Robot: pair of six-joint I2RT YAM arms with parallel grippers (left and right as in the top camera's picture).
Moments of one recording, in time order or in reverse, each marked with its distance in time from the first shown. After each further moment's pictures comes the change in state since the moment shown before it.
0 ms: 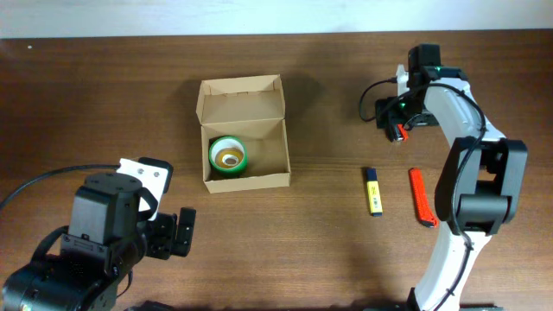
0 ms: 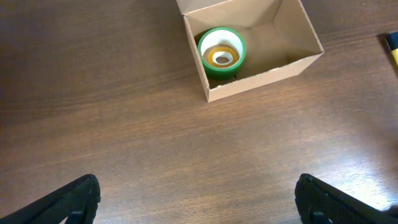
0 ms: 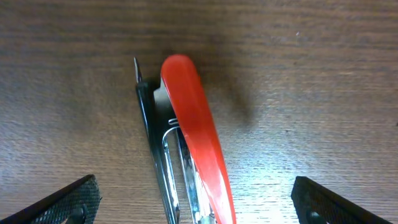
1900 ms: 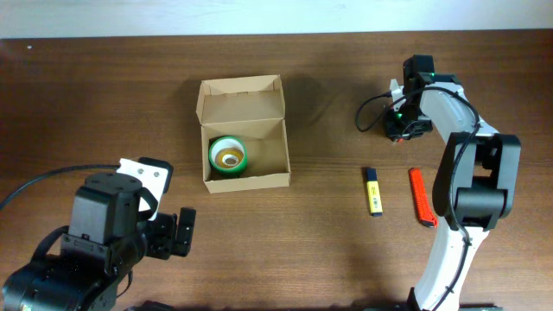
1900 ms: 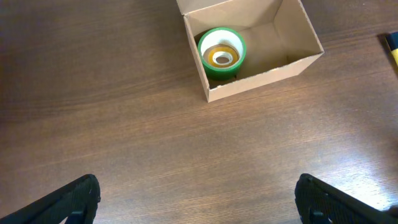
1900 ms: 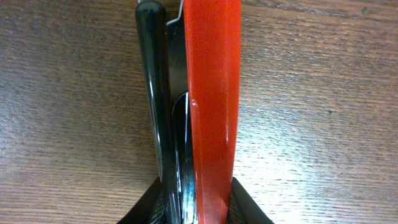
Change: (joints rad) left arm 0.000 0.000 0.000 0.000 0.000 0.000; right arm 0.000 0.038 -0.033 -0.027 0.013 -0.068
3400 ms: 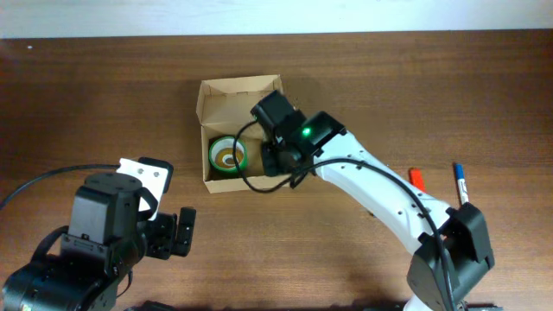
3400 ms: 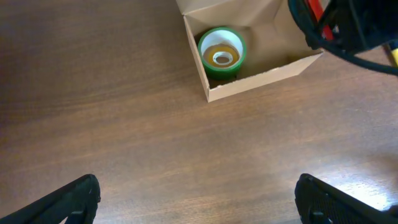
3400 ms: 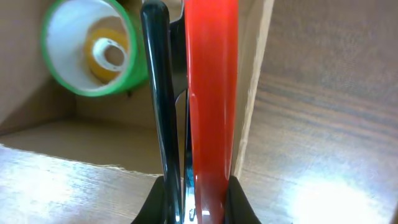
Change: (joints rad) left arm 0.000 0.000 0.000 0.000 0.000 0.000; right arm 0.767 -0.388 -0.107 -0.071 -0.006 0.676
